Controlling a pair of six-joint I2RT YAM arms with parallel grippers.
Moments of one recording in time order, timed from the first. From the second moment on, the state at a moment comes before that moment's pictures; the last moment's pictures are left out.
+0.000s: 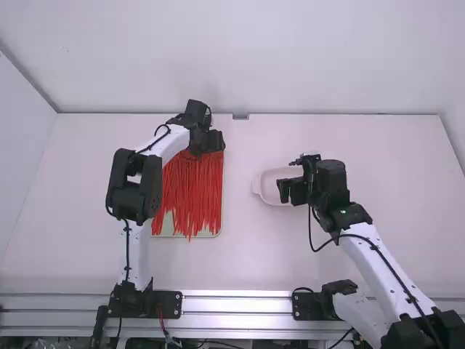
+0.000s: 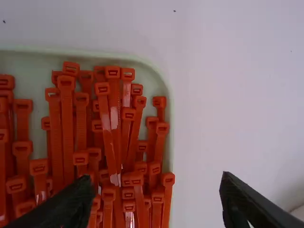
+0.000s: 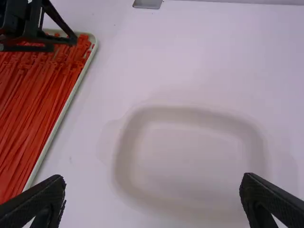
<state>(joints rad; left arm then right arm) -0.20 2.21 1.69 -0.56 0.25 -0.37 0.23 1.10 0.66 -0.27 -0.17 0.04</state>
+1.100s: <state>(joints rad) -0.22 2.21 1.61 -0.47 0.25 -0.43 0.24 1.10 0.66 -0.27 -0.17 0.05</state>
